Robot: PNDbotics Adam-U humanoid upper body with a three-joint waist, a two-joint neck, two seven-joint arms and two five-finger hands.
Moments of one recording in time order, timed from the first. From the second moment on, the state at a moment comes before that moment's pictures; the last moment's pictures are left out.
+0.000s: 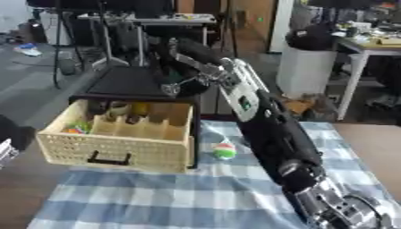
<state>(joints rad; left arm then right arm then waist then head) -0.35 0.47 -0.10 -1.98 -0.75 0.21 -0.33 -1.01 -0.09 -0.02 -1.08 0.87 -0.56 0.38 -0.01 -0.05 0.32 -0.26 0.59</state>
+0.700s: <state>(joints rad) -0.35 0.47 -0.10 -1.98 -0.75 0.21 -0.33 -0.97 -0.04 -0.02 -1.09 0.88 -0.56 0.42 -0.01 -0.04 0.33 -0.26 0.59</state>
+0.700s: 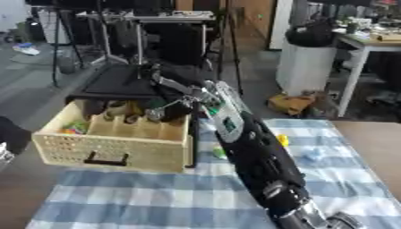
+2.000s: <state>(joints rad) -0.35 0.47 -0.10 -1.98 -0.75 0.21 -0.33 -0.96 -0.04 -0.03 -1.09 0.87 -0.55 0.41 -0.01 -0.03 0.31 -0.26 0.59</state>
